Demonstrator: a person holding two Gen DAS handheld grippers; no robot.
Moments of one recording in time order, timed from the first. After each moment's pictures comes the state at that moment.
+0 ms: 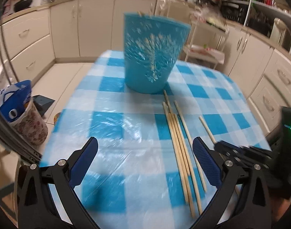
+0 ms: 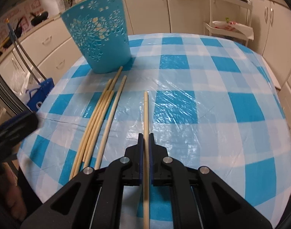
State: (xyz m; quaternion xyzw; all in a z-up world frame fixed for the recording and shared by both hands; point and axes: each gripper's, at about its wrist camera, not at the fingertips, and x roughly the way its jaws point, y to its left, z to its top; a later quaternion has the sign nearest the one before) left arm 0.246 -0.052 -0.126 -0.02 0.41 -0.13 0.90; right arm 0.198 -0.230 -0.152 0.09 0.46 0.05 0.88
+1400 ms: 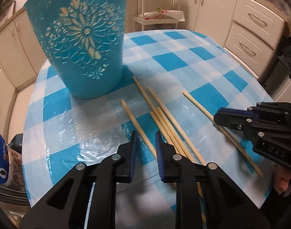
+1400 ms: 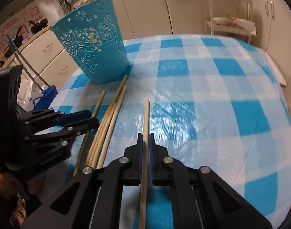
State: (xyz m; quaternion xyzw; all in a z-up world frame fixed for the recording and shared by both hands) left arm 0.303 -0.102 -0.157 0.13 0.45 -0.28 0.84; right arm 0.224 -0.239 -0.146 0.10 0.46 0.06 0.88
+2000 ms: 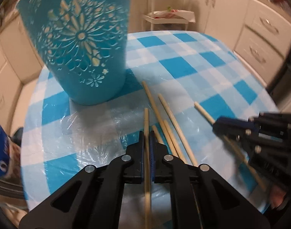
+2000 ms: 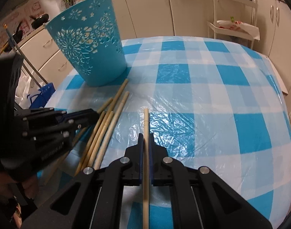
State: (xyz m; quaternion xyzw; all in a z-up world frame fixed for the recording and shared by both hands) left arm 0.312 -0.118 -0.158 0.13 0.45 -0.25 0.85; right arm 0.237 -0.245 -0.153 0.09 0.47 0.06 0.88
